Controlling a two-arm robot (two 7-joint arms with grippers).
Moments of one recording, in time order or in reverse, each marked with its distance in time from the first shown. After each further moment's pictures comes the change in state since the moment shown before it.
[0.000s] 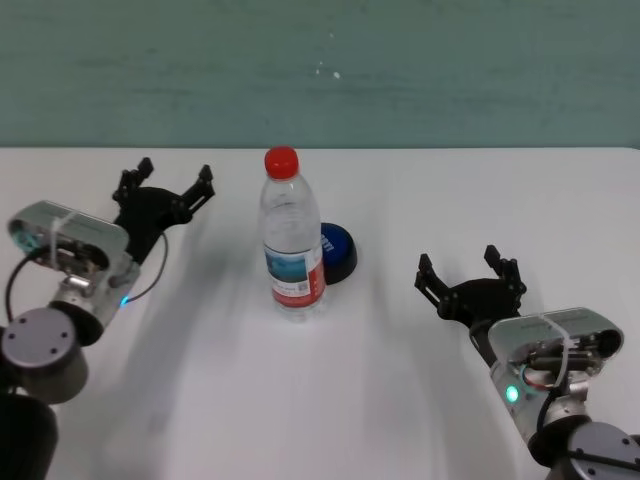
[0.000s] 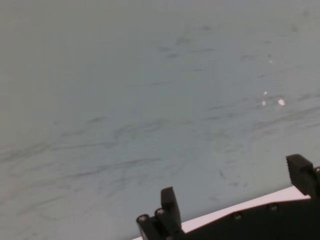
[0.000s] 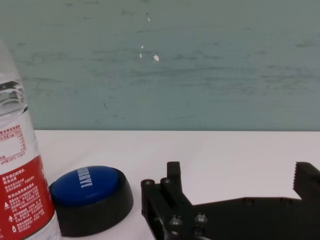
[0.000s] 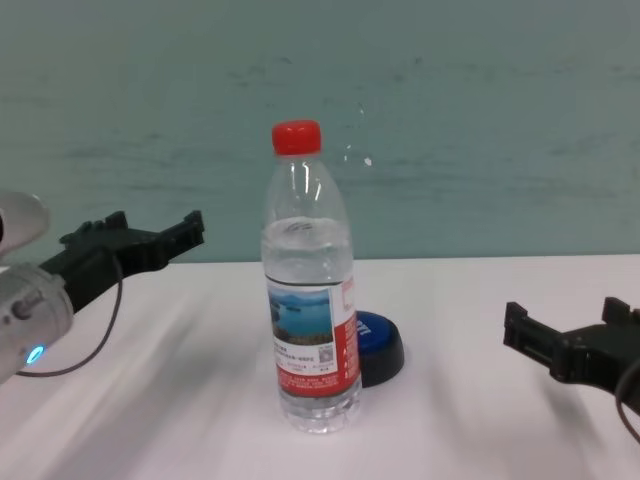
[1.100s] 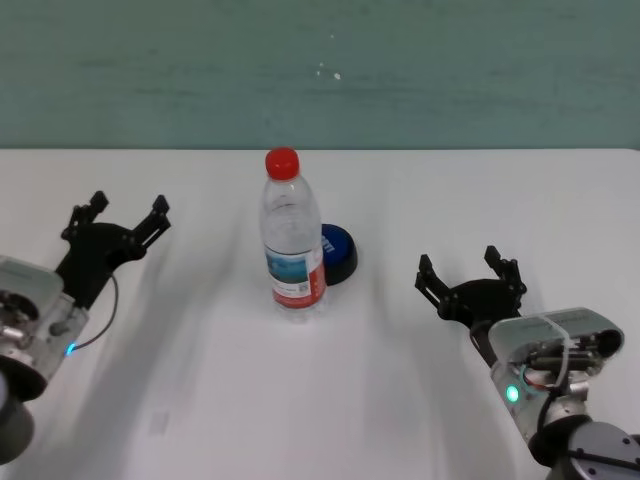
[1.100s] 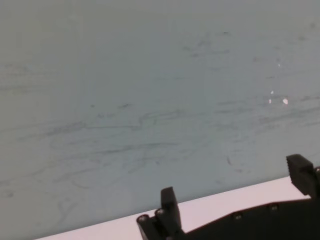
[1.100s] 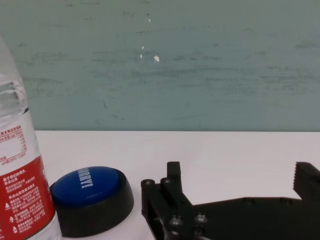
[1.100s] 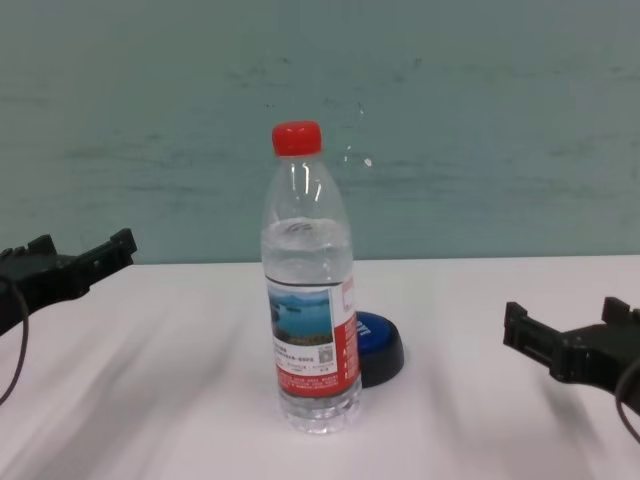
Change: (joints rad) left arm 0.196 0.065 -0.081 -0.225 -0.100 0.062 -0.044; right arm 0.000 0.000 0.000 0.000 0.000 0.000 0.000
